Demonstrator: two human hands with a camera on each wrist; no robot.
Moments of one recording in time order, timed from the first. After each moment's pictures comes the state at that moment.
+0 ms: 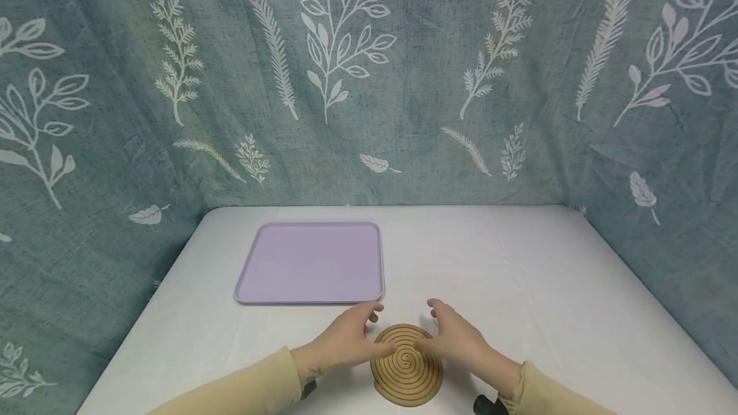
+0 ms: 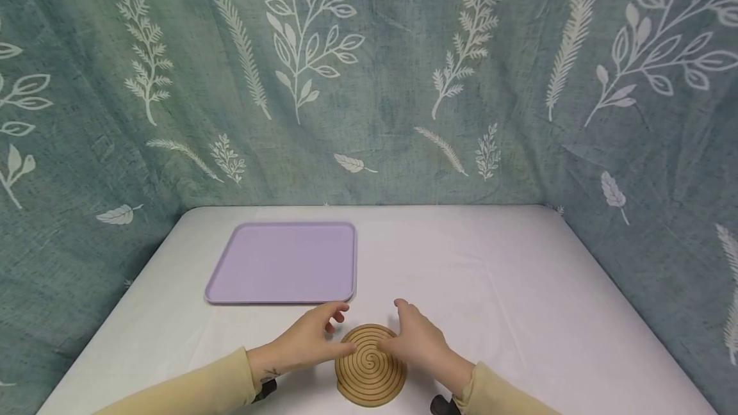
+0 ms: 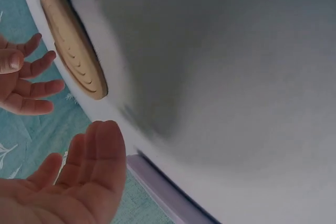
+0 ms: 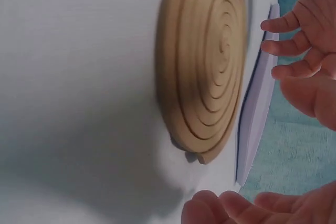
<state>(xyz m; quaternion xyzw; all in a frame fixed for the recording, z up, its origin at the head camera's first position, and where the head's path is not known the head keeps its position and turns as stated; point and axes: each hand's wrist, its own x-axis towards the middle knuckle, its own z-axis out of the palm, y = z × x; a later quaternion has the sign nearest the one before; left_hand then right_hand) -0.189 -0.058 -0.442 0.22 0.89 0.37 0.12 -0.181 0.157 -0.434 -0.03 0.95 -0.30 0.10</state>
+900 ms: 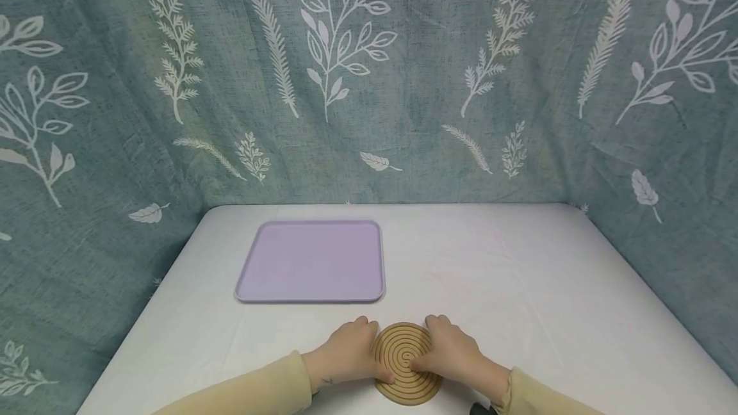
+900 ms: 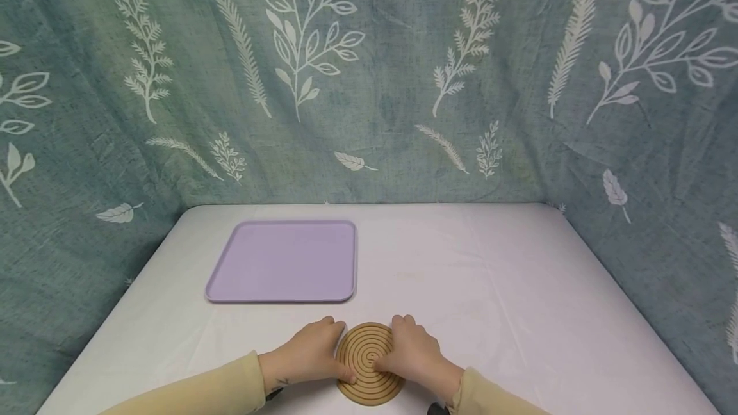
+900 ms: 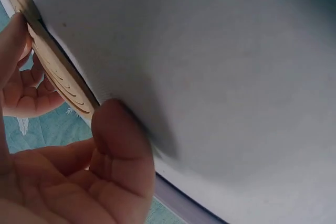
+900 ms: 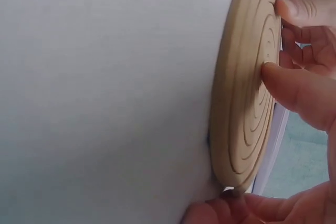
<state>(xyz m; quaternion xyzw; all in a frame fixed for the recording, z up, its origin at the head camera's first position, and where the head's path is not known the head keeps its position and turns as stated) -0.187 -0.050 -0.464 0.26 0.94 0.18 0.12 -0.176 0.150 -0.450 -0.06 0.96 -0.25 0.14</state>
